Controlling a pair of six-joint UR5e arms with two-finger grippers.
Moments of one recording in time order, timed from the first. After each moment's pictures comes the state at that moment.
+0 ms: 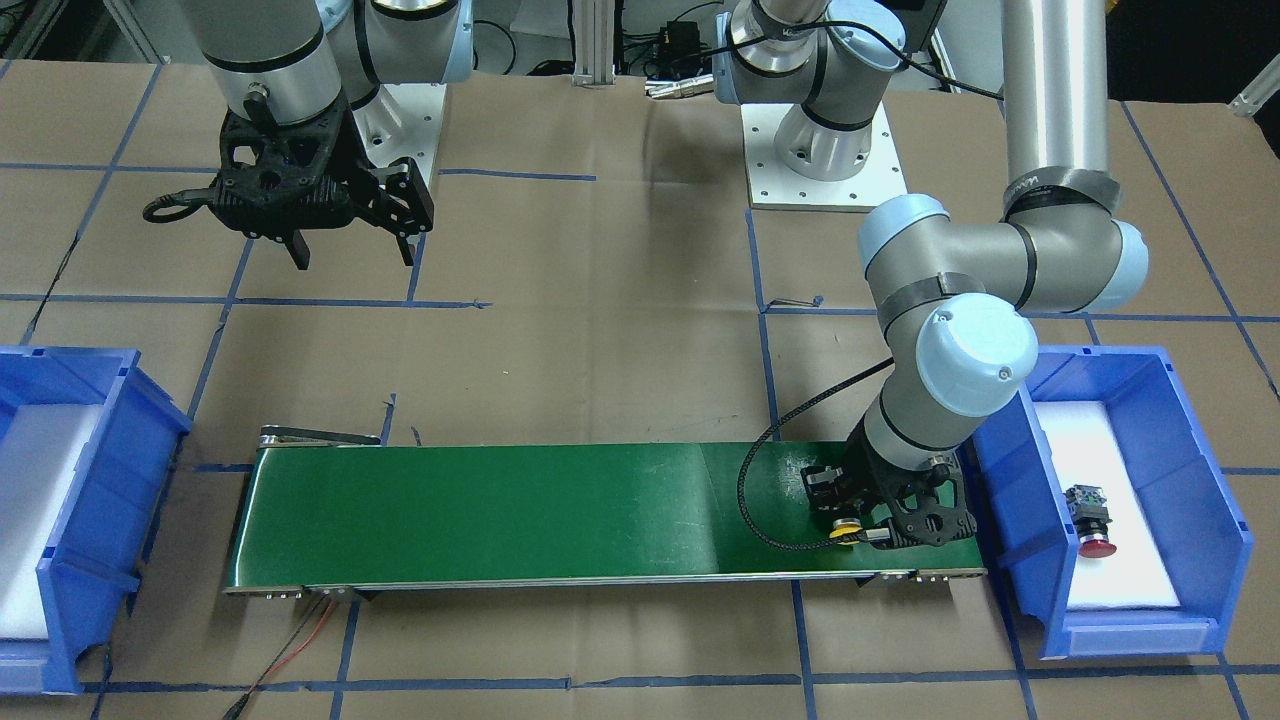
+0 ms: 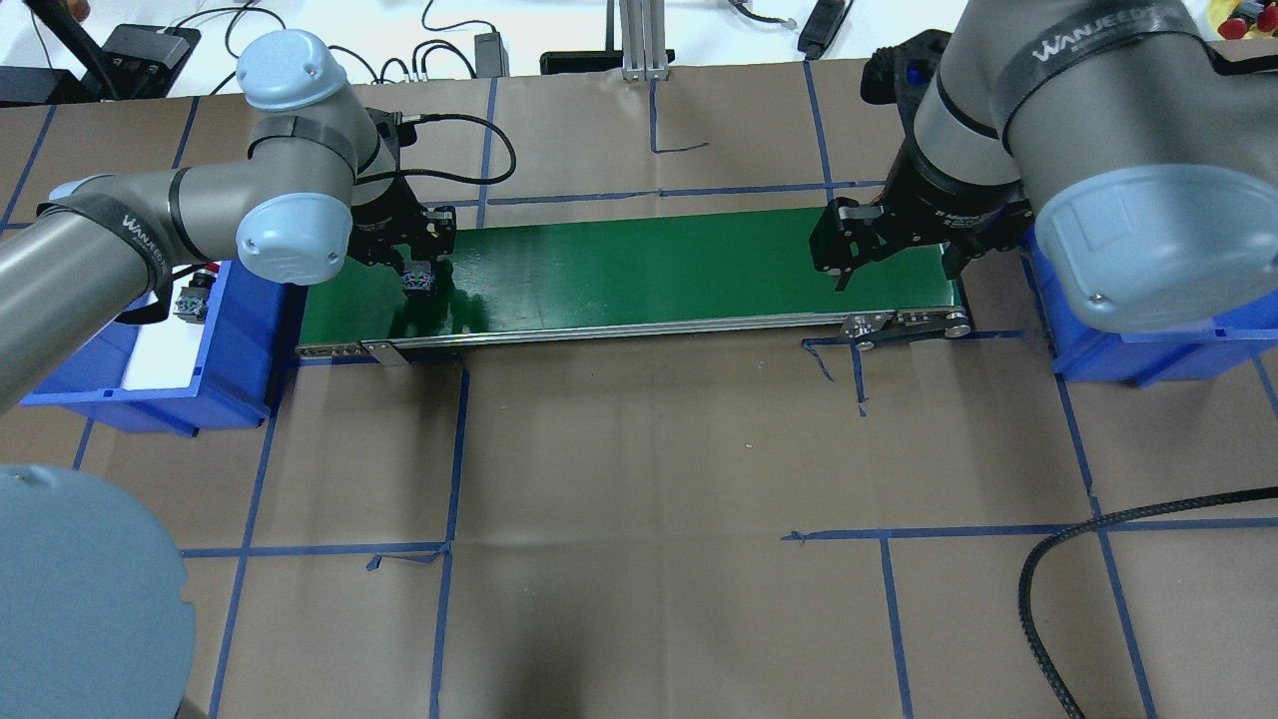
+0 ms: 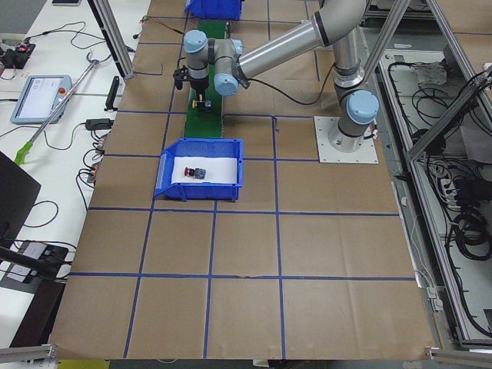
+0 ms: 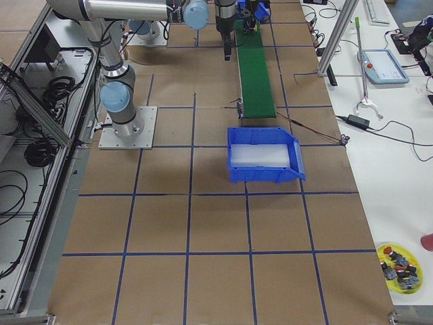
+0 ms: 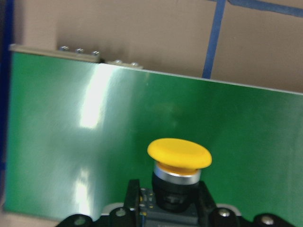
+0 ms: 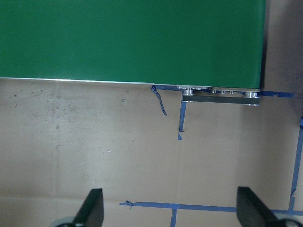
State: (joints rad) left arm -1.51 -2.00 -1.69 -0.98 1.58 -0.06; right arm 1.65 -1.63 1.73 -1.74 -1.57 0.01
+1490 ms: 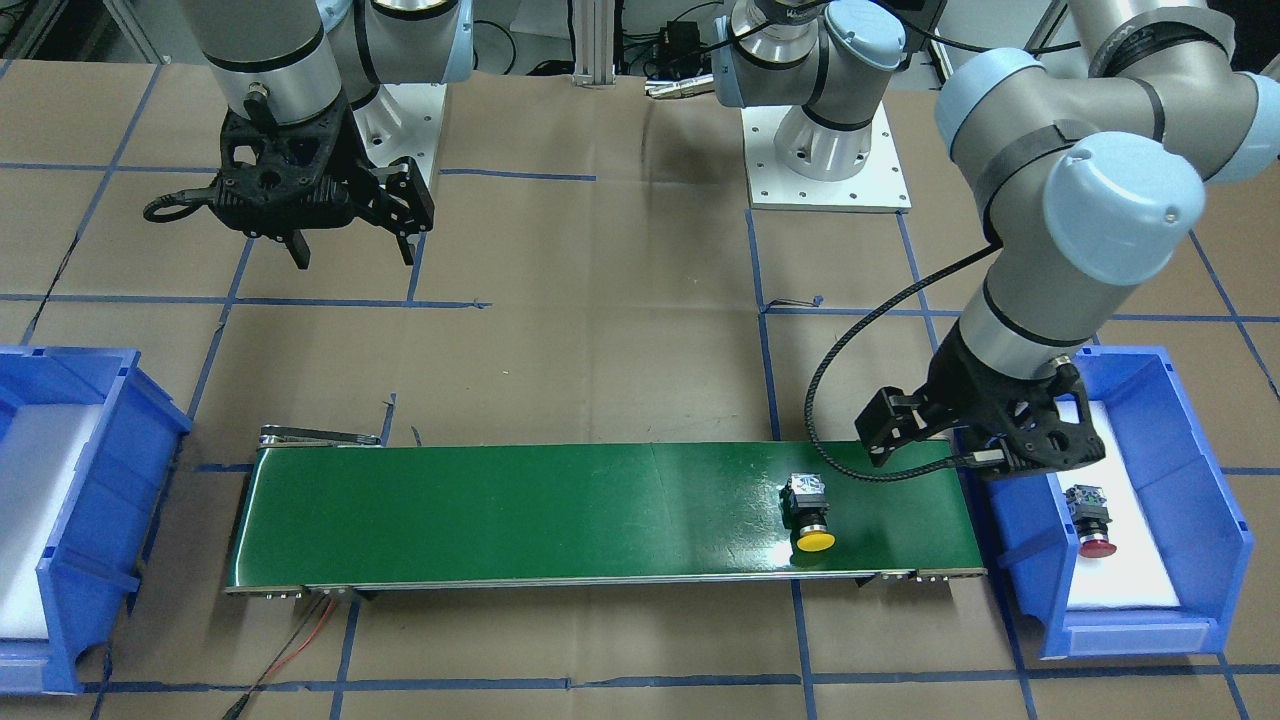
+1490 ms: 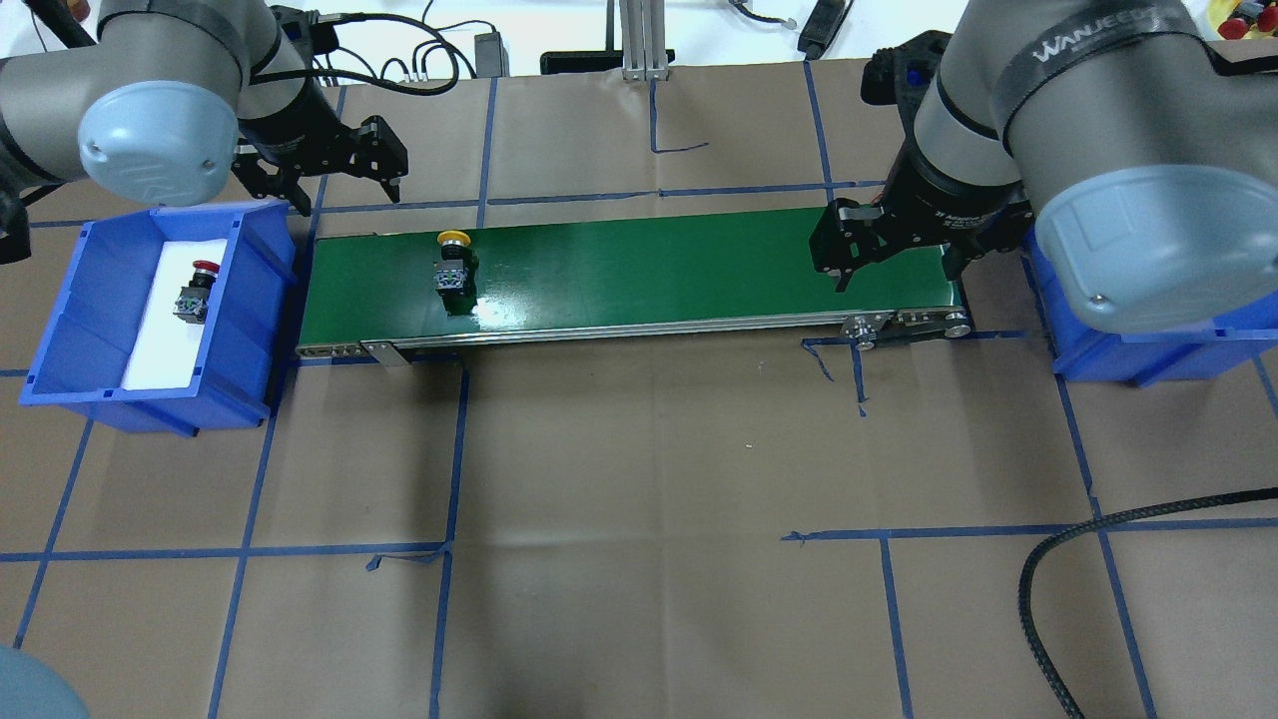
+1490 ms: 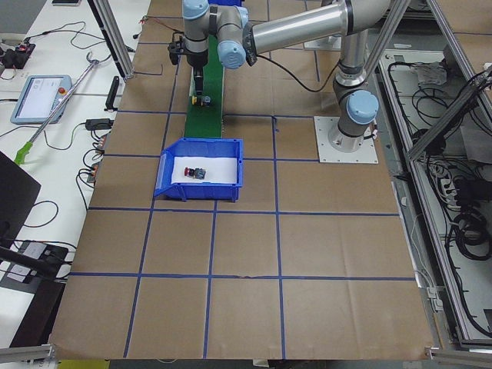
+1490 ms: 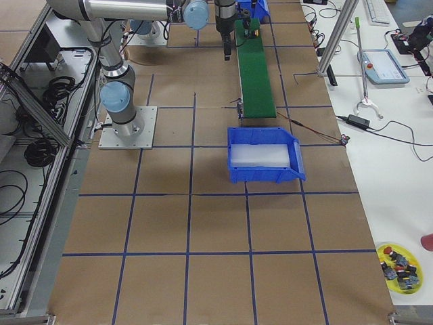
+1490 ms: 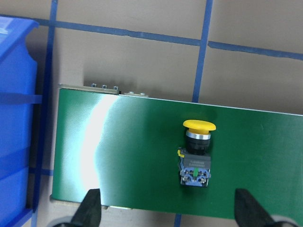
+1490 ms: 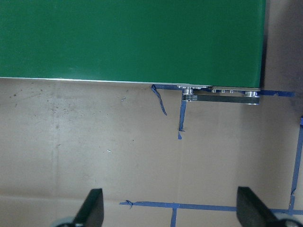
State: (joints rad) left arm -1.43 -1.84 -1.55 -1.24 1.58 0.01; right arm 1.65 -1.63 1.73 -1.74 -1.57 0.01
